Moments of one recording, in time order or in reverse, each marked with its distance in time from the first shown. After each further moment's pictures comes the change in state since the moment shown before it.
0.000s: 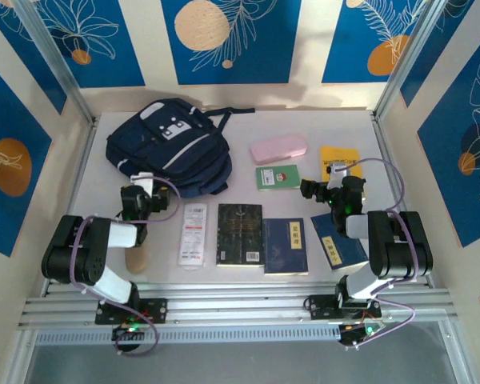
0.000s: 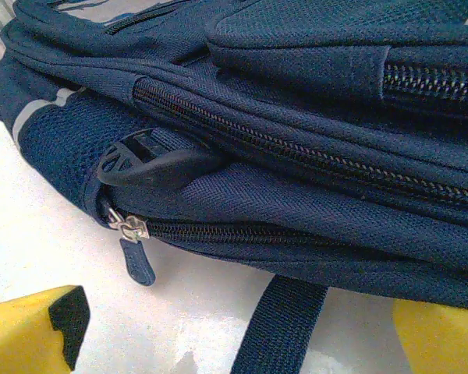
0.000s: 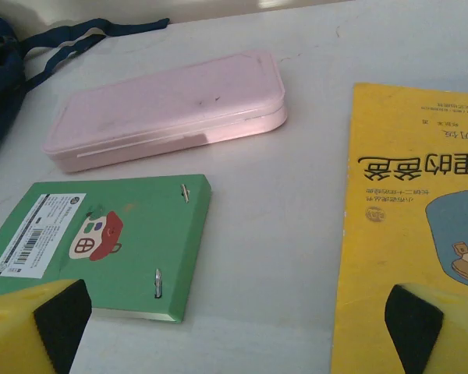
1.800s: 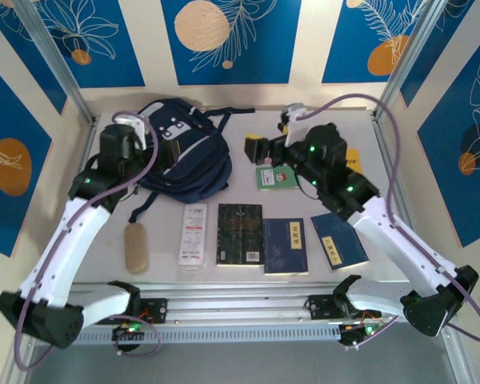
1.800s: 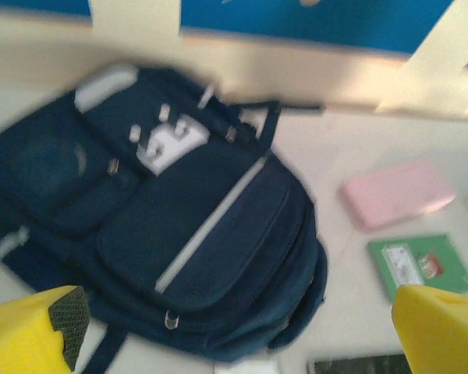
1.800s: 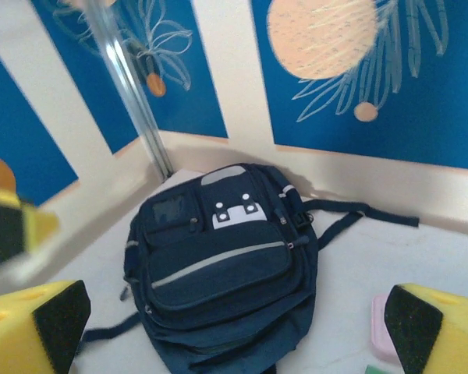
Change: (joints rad) left arm -0.210 -0.372 0.919 -1.433 0.062 -0.378; right arm 0.658 -0.380 0.877 -1.010 0.296 0.182
